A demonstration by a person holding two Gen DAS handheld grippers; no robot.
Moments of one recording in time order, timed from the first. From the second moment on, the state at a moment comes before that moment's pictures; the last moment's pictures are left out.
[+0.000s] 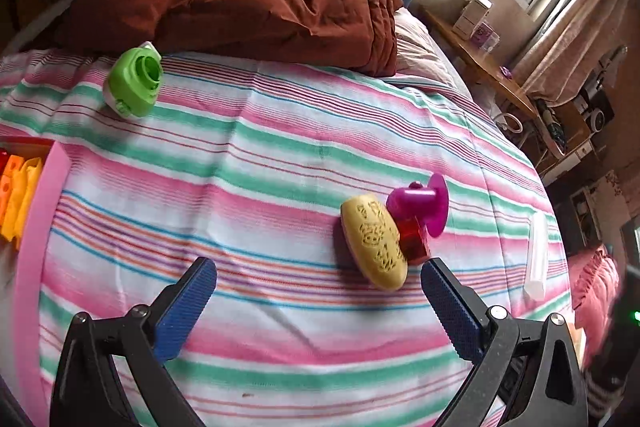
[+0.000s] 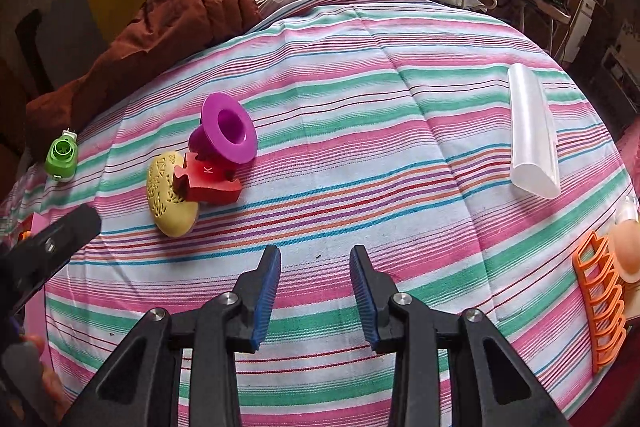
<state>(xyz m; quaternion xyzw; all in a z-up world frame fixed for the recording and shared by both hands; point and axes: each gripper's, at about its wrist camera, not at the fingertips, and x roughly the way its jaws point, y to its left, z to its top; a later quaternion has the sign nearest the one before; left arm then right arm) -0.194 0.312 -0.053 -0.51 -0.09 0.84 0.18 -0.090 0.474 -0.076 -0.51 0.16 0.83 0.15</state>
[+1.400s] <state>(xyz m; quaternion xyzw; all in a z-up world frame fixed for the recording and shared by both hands) -0.146 0.248 -0.087 -0.41 -0.03 0.89 0.20 -0.158 0.462 -0.099 -0.49 0.24 0.83 0.10</state>
